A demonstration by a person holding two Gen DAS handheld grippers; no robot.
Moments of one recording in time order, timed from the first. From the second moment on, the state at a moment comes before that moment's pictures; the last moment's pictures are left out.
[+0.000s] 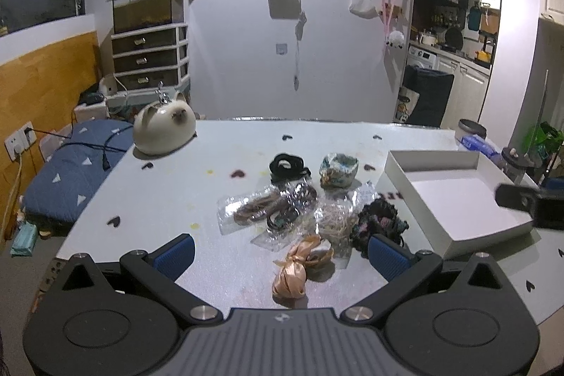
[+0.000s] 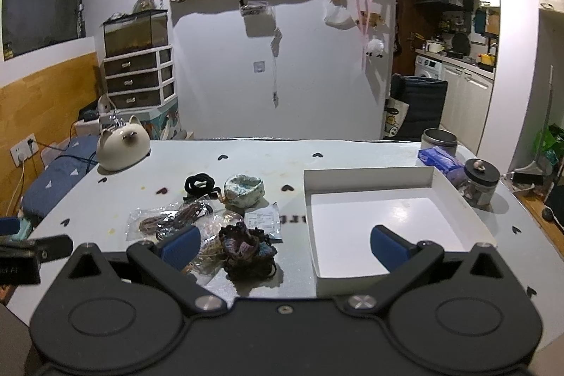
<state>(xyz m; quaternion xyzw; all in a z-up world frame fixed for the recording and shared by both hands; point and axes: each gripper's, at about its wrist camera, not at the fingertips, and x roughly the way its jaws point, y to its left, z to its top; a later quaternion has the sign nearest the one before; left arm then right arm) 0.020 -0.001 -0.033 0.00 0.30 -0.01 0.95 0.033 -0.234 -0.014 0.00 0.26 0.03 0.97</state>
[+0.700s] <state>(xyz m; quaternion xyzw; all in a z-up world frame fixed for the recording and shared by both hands) 0.071 0.016 -0.067 -0.05 0.39 0.02 0.92 0.190 -0.208 -0.088 0.00 0.37 0.13 0.92</state>
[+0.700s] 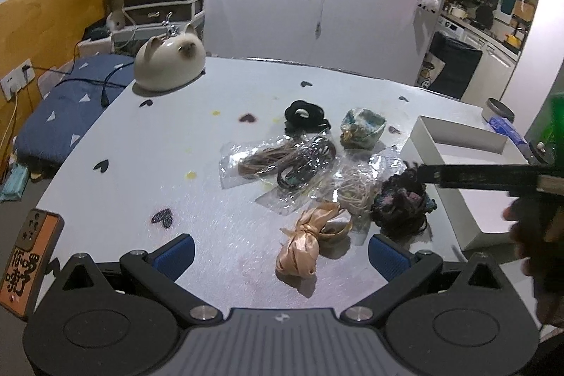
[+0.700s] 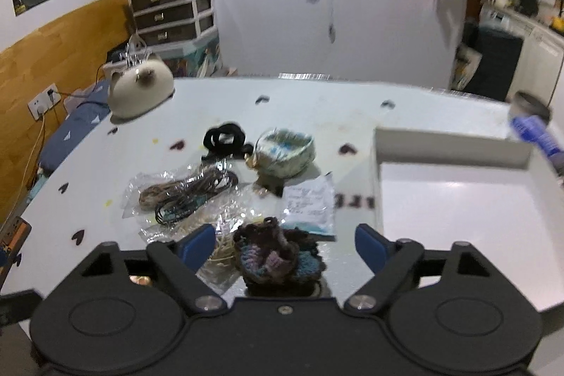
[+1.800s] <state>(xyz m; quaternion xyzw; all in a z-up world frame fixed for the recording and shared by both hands) 0.182 0.007 -0.146 -0.39 0.49 0.28 0.73 0.191 -0.250 -0.102 -0.07 0.40 0.27 0.87</state>
